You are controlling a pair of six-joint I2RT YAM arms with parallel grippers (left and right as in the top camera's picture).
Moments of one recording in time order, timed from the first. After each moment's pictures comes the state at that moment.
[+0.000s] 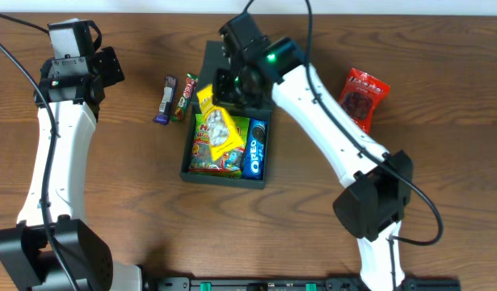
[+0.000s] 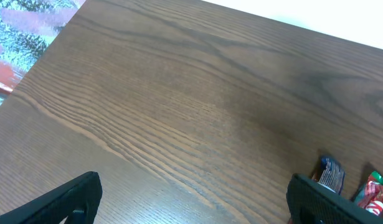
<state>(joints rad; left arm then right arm) 0.12 1.63 1.42 -0.58 -0.29 -0.16 0.63 2.14 2.11 -1.11 -0.31 0.76</state>
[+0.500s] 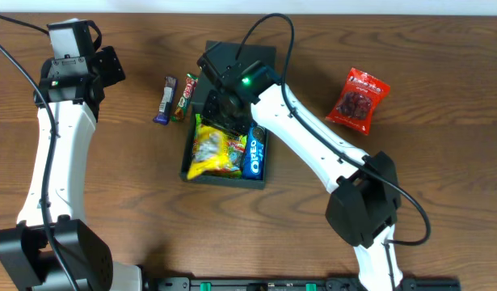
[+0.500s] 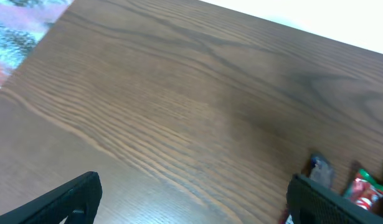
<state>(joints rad) 0.12 1.63 1.42 -0.58 -0.26 -0.17 0.71 2.14 1.99 -1.09 -0.20 1.04</state>
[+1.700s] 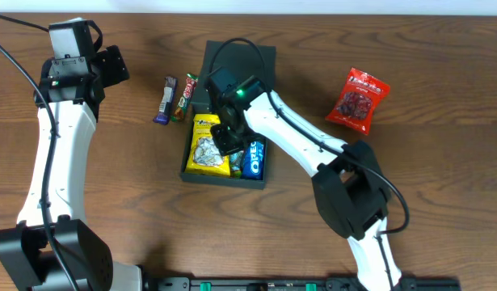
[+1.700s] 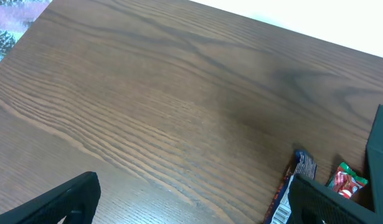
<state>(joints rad) 0.12 1.63 1.42 -0.58 -0.21 -0.17 0.71 2.21 1.84 -1.10 -0.22 0.29</state>
